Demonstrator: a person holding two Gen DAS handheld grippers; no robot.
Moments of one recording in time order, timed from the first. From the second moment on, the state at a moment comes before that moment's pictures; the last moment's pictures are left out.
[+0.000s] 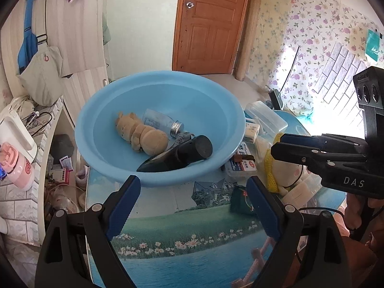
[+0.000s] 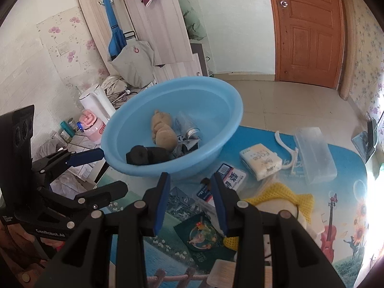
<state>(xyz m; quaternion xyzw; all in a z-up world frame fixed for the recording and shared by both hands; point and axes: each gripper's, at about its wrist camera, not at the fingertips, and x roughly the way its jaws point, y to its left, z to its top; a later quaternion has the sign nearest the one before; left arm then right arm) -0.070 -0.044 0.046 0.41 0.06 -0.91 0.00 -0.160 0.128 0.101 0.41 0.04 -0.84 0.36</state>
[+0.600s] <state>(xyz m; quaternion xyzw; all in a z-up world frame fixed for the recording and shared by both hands) -0.057 0.001 0.027 0.43 0.05 -0.90 -0.03 -0.126 0.212 0.088 0.41 0.03 -0.86 0.30</state>
